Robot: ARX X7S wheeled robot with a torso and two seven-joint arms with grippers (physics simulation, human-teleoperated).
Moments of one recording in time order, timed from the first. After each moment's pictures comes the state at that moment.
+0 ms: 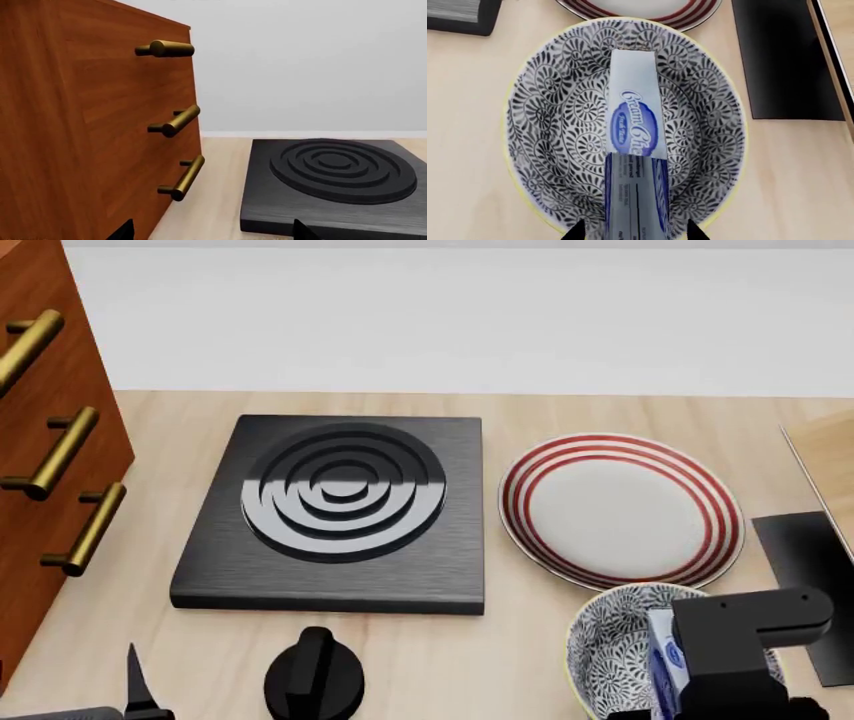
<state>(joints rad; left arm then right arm) -0.08 -0.28 0.27 0.06 -0.18 -0.02 -0.49 0.69 0.66 -0.29 -0.03 1.30 1.37 0.80</state>
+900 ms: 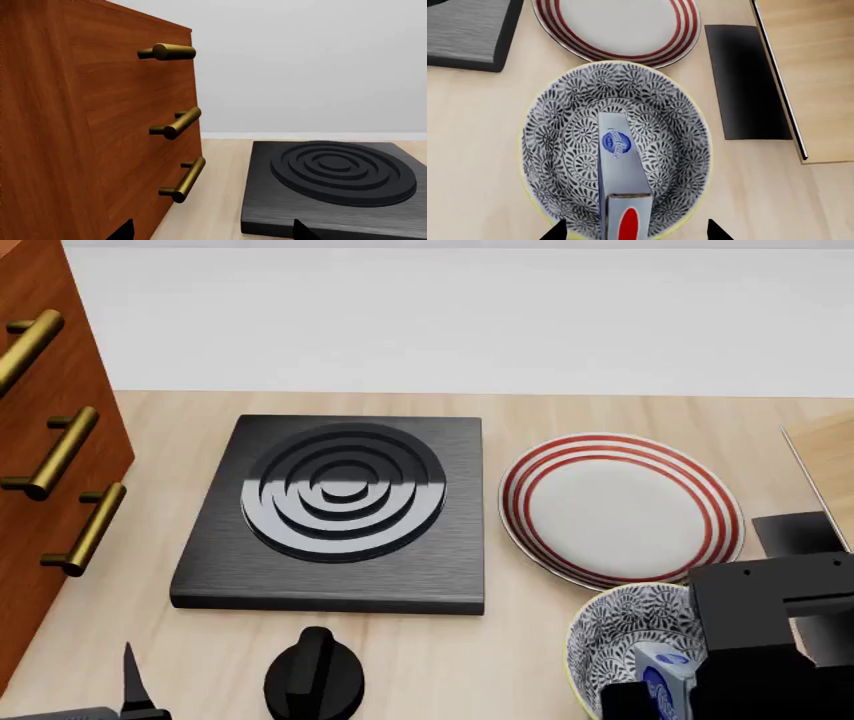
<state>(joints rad) -0.07 -0.29 0.27 0.08 -0.19 -0.03 -0.50 0.73 0.69 -0.21 -0.12 1.51 1.43 1.00</state>
